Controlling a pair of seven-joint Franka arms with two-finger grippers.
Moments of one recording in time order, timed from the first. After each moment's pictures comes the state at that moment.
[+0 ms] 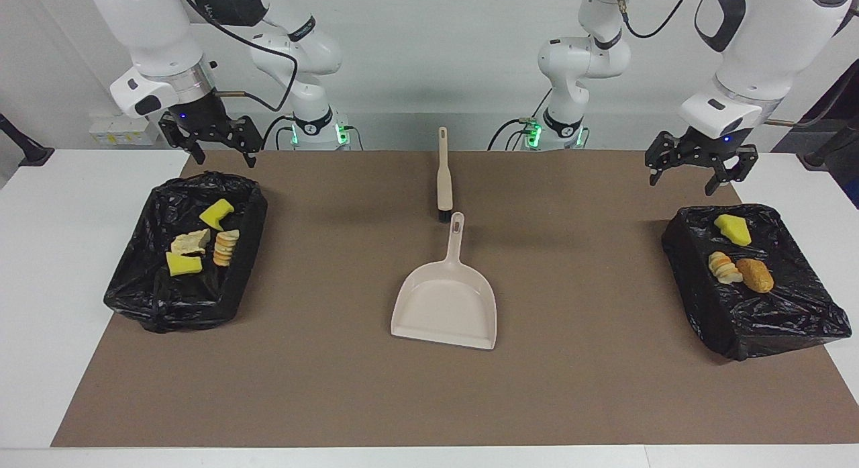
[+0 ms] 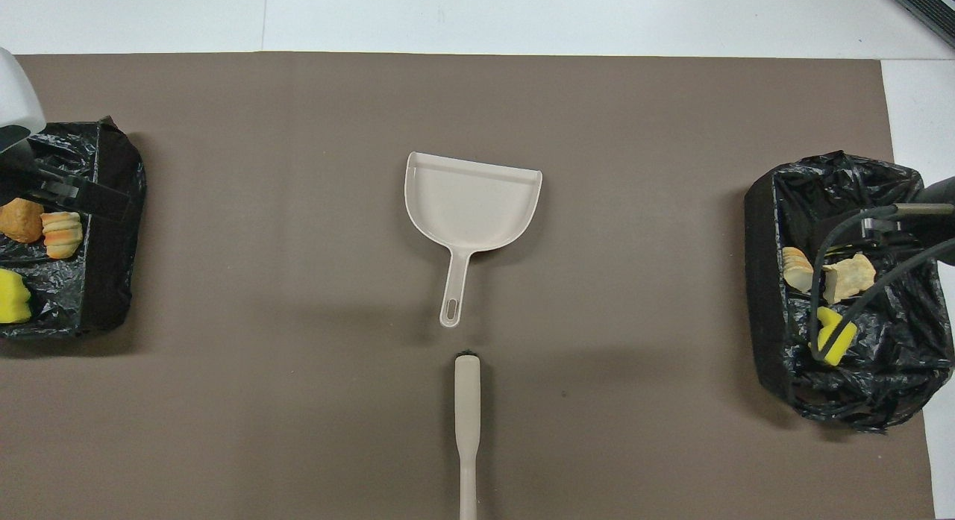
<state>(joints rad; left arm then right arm) -0.08 0.07 -0.02 -1.48 0.03 1.58 0.25 -0.07 -0.04 0.07 -1.62 -0.02 1.55 0.08</state>
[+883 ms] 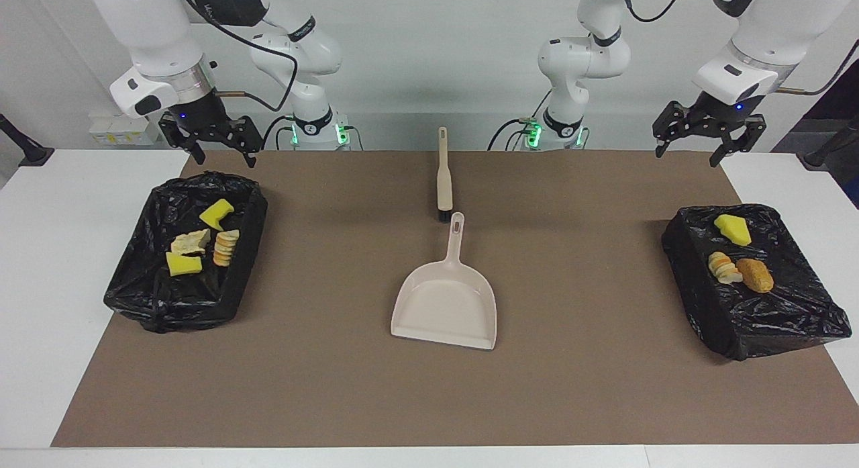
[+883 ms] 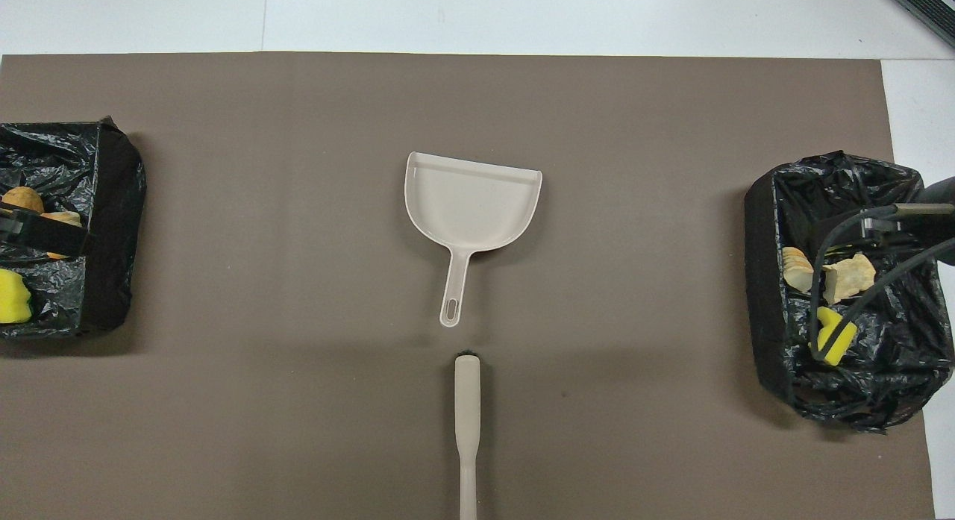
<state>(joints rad) -0.08 -0.01 0.03 -1.52 -0.01 1.50 0.25 -0.07 -0.04 0.07 -1.62 -0.02 1.55 0.08</state>
